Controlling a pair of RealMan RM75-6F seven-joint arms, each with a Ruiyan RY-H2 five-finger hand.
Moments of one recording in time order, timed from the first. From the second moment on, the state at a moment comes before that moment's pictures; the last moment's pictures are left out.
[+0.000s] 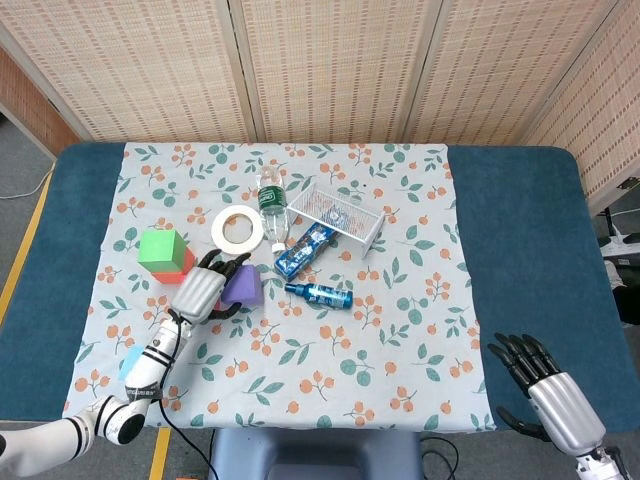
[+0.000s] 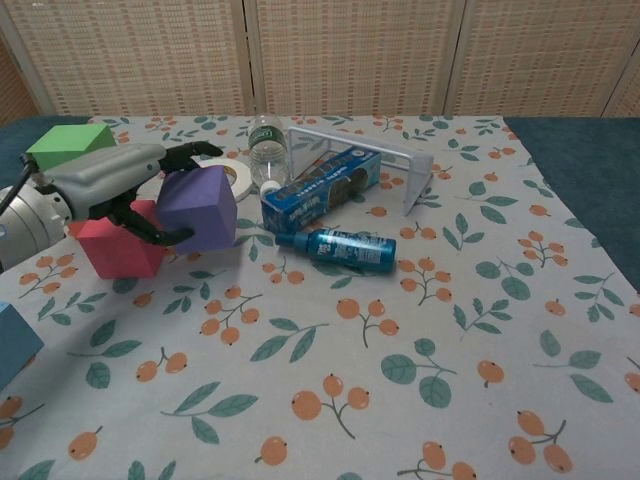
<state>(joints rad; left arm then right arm) -0.66 -1.62 -0.14 -1.23 1.40 1.06 0.05 0.03 -1.12 -0.16 -1.52 -1.88 1.60 0.13</state>
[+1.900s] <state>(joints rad) -0.37 -1.31 -0.17 -1.32 1.32 1.31 -0.09 0.04 -1.12 -0.18 -1.53 -1.90 1.58 0.12</state>
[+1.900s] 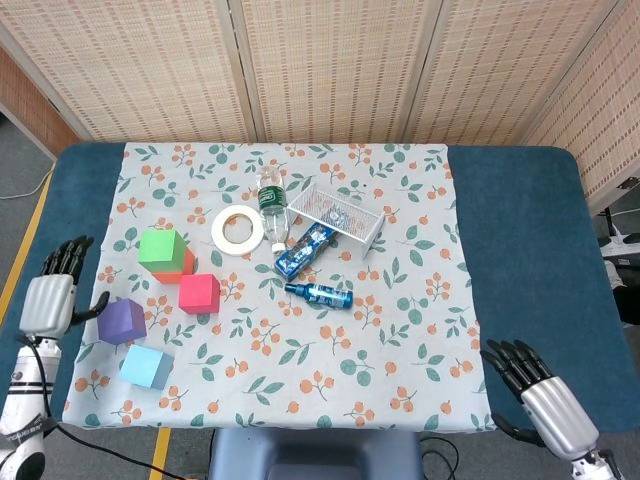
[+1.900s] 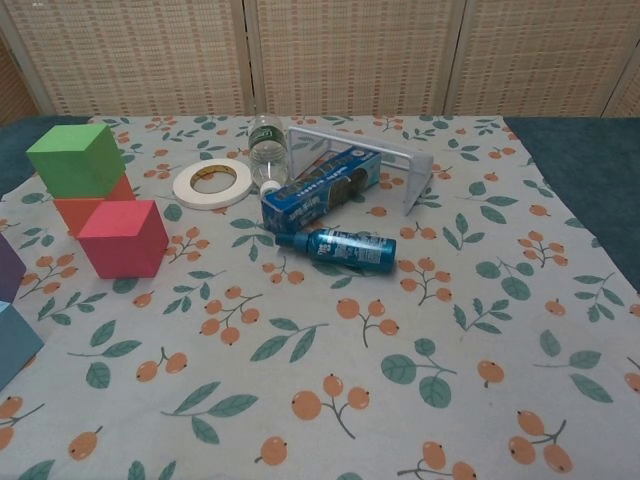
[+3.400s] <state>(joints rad) -0.64 -1.49 -0.24 -1.11 1.25 1.01 -0.07 0.04 -1.12 -0.16 -1.53 -1.85 1.56 0.11</state>
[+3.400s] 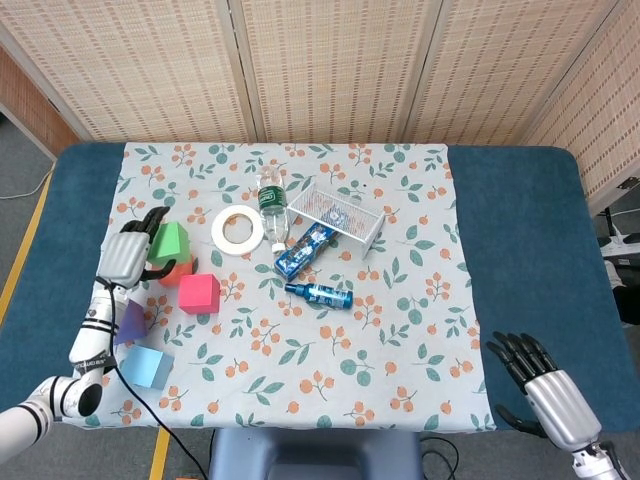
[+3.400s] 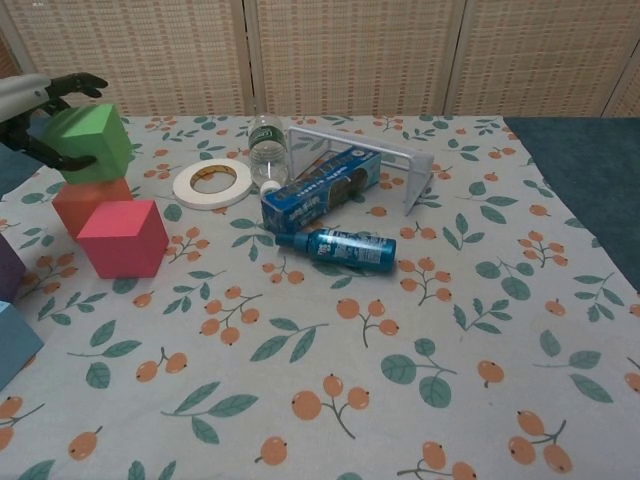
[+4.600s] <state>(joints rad) -0.98 -1.93 -0.26 -0.29 1.27 0.66 -0.38 0.05 -1.12 -0.14 -1.54 -1.81 1.53 0.13</state>
